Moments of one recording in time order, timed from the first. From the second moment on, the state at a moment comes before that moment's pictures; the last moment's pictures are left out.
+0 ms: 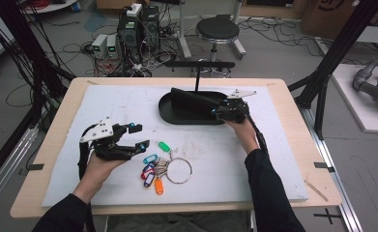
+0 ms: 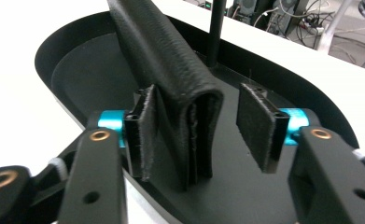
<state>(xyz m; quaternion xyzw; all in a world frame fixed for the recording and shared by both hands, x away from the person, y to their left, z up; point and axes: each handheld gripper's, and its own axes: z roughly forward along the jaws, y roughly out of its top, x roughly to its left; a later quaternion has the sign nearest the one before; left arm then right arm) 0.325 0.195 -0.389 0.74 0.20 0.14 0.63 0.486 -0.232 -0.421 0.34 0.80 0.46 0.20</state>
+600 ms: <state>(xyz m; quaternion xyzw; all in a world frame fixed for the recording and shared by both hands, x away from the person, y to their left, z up) 0.328 0.199 -0.389 0.75 0.21 0.16 0.61 0.445 -0.273 -0.386 0.32 0.79 0.49 0.19</state>
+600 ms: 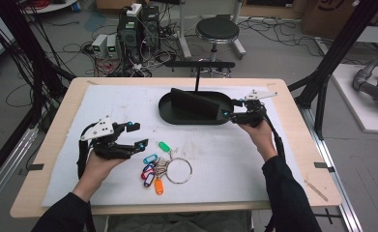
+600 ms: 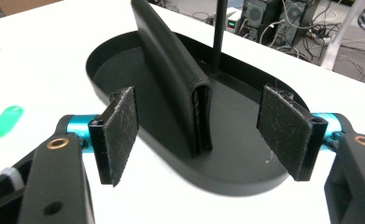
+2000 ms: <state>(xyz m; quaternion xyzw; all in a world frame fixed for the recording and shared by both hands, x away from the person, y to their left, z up) 0.329 0.208 -0.399 0.75 0.24 0.18 0.58 0.345 -0.357 -0.400 0.37 0.71 0.55 0.23</state>
